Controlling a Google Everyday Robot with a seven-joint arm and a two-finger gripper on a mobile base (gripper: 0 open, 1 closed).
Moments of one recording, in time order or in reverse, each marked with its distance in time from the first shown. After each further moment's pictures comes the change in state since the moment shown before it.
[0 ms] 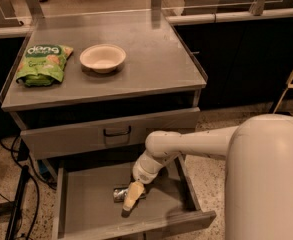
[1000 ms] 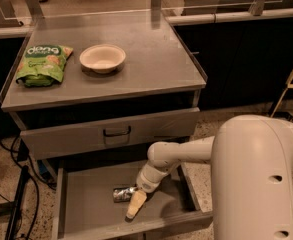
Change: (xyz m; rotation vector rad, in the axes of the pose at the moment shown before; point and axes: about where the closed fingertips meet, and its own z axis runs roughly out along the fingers) arm 0.039 -0.004 0.047 -0.028 0.038 0.084
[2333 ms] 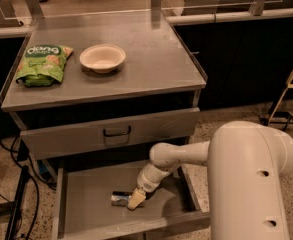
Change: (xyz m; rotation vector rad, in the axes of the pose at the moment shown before) arm 0.005 -0.019 0.025 -0.040 -0.037 -0.003
